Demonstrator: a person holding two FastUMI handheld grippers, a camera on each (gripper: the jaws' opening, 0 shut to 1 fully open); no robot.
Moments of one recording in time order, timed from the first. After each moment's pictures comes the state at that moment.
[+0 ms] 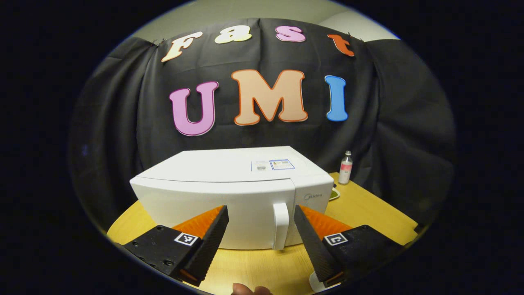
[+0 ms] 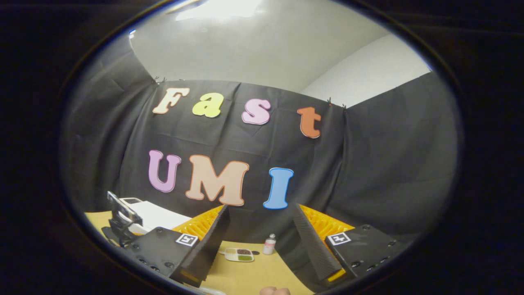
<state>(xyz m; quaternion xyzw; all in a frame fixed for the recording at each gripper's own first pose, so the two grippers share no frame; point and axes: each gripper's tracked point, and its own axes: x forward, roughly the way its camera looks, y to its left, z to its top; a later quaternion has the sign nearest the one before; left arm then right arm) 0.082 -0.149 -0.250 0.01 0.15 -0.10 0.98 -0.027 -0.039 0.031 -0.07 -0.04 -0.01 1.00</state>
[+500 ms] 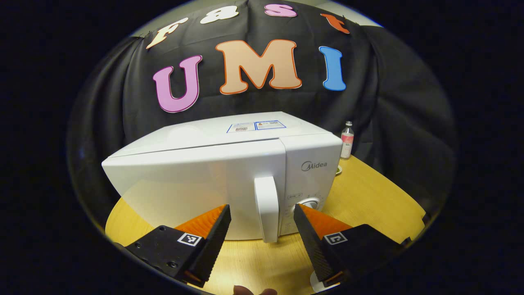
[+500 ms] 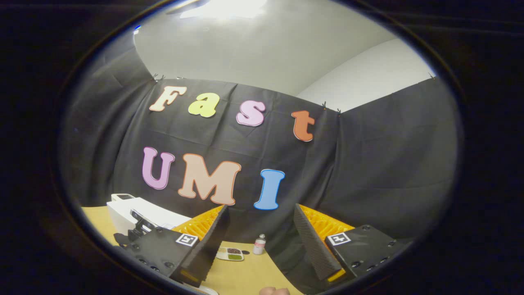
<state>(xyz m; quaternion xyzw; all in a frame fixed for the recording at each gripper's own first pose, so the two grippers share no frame) 0.102 -0.166 -0.316 0.03 0.24 -0.10 0.97 -0.035 -0.062 0.033 -0.08 -0.04 -0.04 1.00</state>
